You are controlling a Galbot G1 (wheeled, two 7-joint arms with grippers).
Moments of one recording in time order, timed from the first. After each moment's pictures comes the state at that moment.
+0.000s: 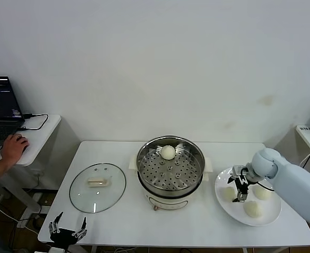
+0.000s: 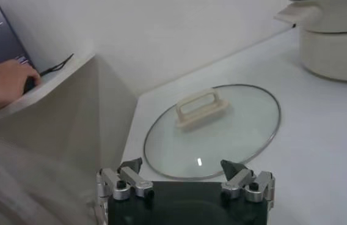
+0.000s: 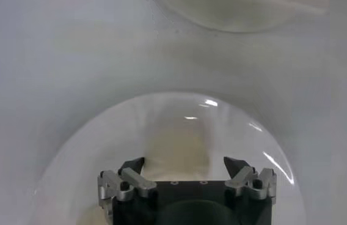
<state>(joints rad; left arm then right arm) 1.72 -1.43 -0.77 -1.97 0.22 0.14 0.12 -0.33 0.66 -0.44 1.30 -0.26 -0.21 -1.17</state>
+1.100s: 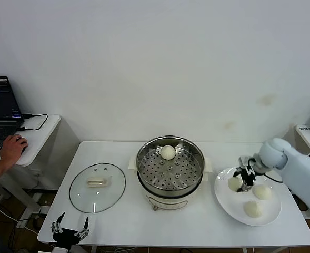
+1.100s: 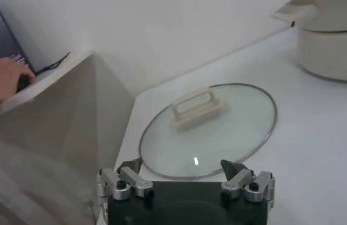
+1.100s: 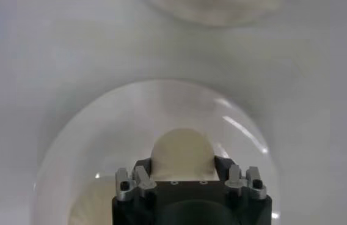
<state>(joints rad) 1.71 -1.45 -0.75 -1.97 0.24 0.14 0.11 -0.01 0.60 -0.62 1.37 -0.11 -0.25 -1.22</state>
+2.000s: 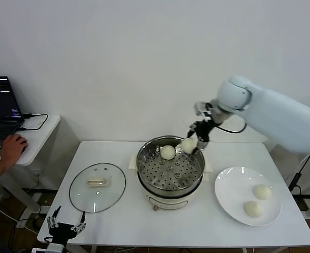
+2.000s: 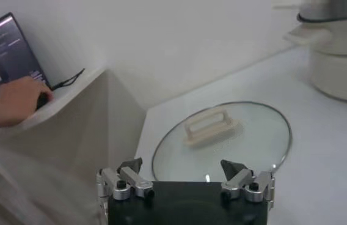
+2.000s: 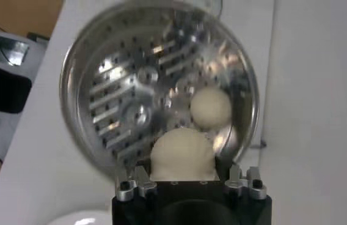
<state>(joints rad) 1.70 -1.45 -0.77 -2.01 0.21 0.14 0.10 0.48 1.00 -1.02 1.29 0.25 -0.39 -1.25</state>
